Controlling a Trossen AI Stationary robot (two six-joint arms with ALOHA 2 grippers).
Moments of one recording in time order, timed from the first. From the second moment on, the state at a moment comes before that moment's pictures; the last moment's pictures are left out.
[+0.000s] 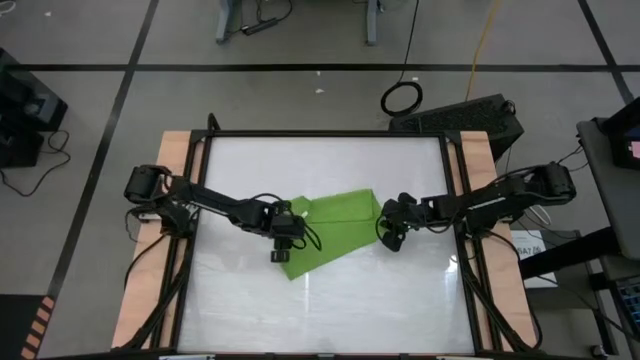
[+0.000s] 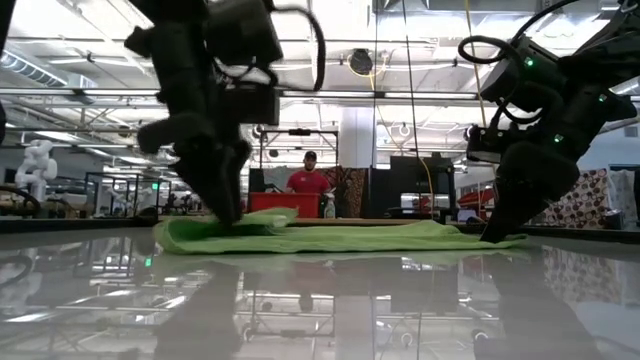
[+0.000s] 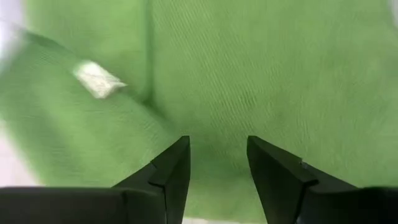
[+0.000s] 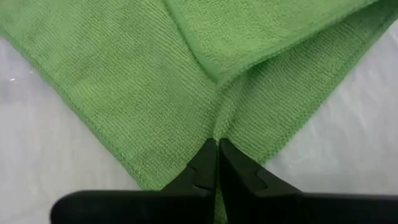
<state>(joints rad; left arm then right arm) -0.12 1.67 0.97 -0.49 -0.14 -0.07 0.02 1.33 0.35 -0.08 0.13 0.46</state>
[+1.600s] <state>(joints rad) 0.00 1.83 0.97 -0.12 -0.45 -0.17 0.08 1.31 0.34 -0.05 0.13 0.63</state>
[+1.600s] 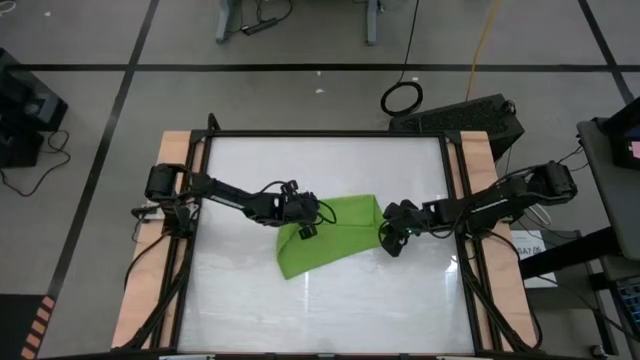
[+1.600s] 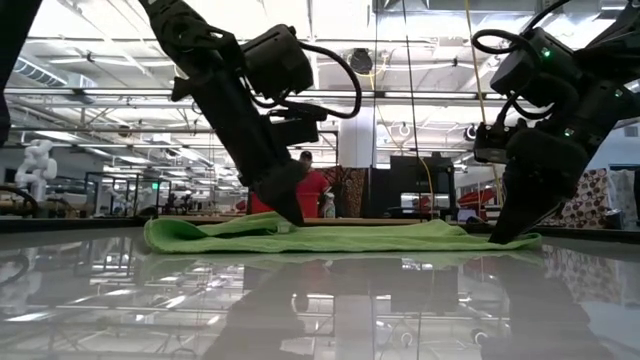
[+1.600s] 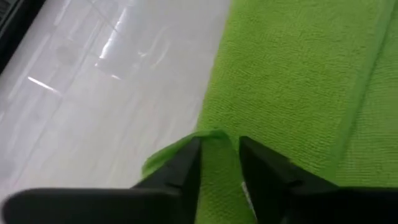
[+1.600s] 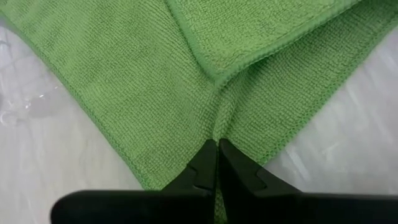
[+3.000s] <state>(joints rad) 0.00 1.78 0.97 -0.11 -0.33 -0.07 0.16 1.41 0.35 0.16 0.43 -0.25</state>
